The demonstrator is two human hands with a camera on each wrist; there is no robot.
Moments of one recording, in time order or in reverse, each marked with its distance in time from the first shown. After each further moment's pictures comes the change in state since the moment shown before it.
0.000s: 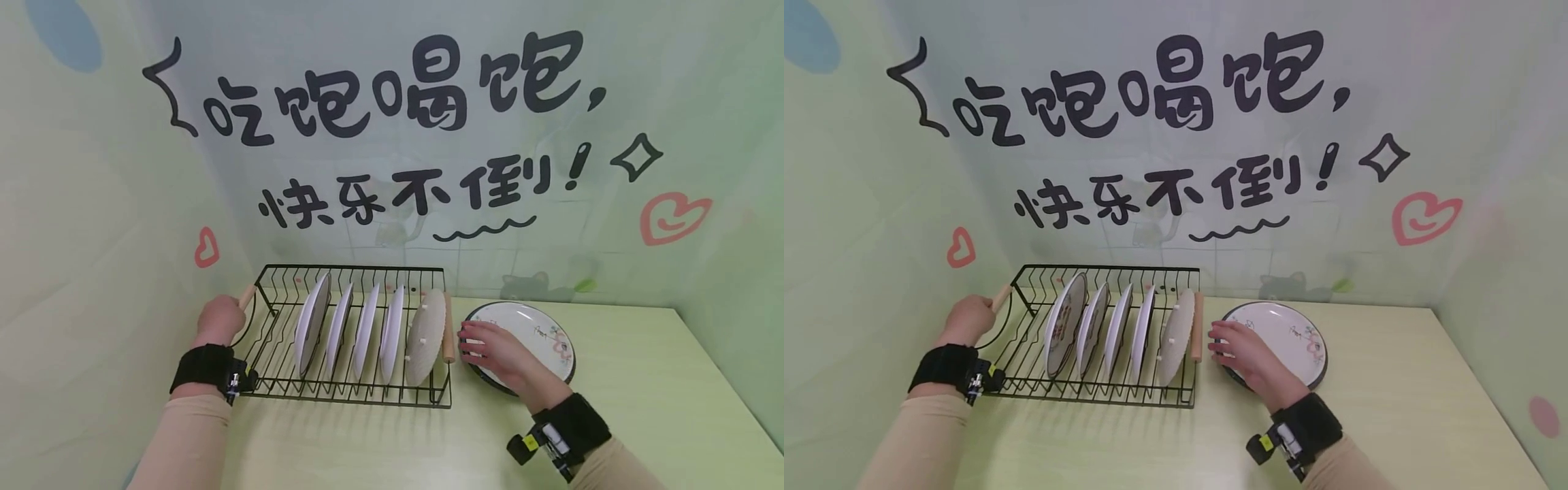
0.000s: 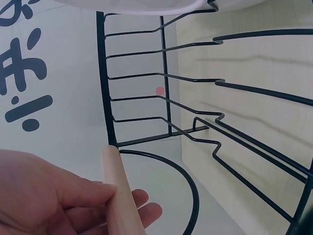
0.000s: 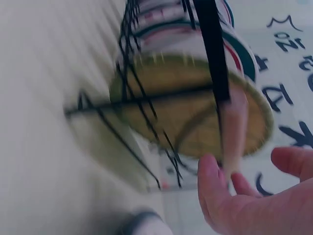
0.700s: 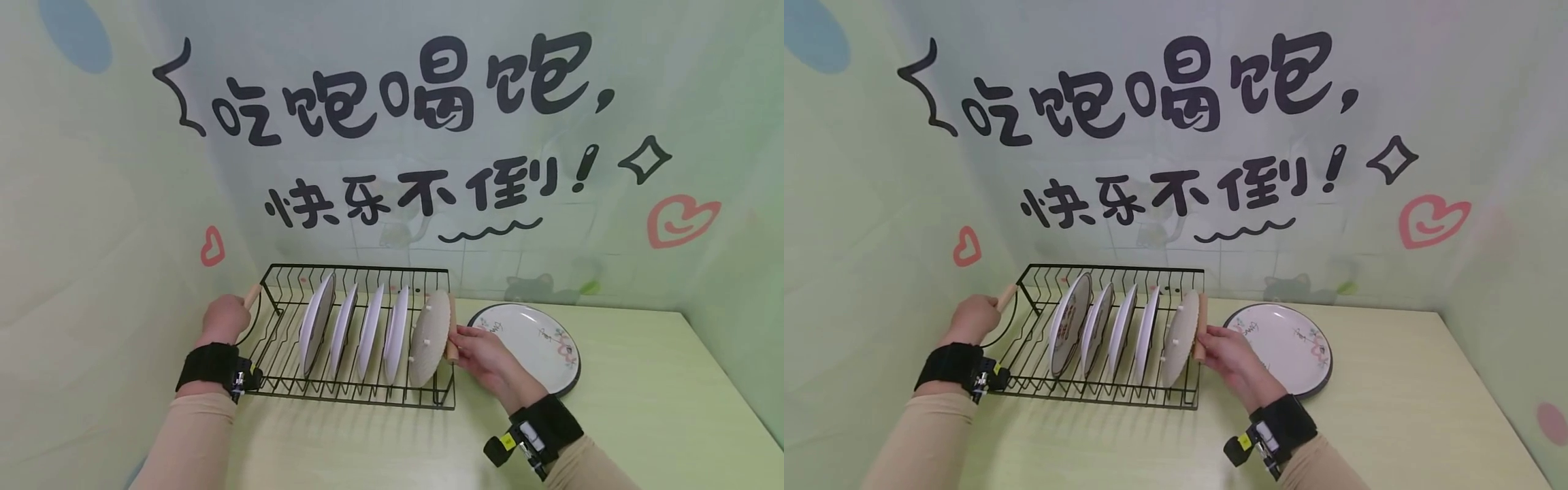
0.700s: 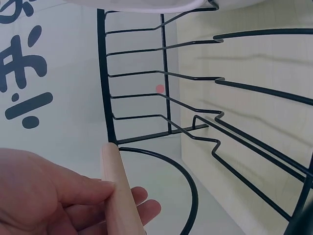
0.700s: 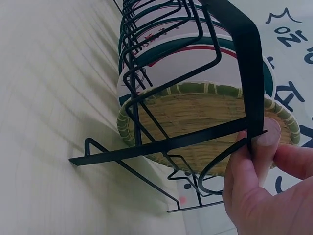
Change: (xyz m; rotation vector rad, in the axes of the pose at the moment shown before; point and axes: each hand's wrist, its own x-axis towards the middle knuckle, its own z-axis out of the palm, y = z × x) left_hand -0.001 -0.003 -0.001 0.028 -0.001 0.010; right_hand 0.021 0.010 0.027 0.199 -0.001 0.005
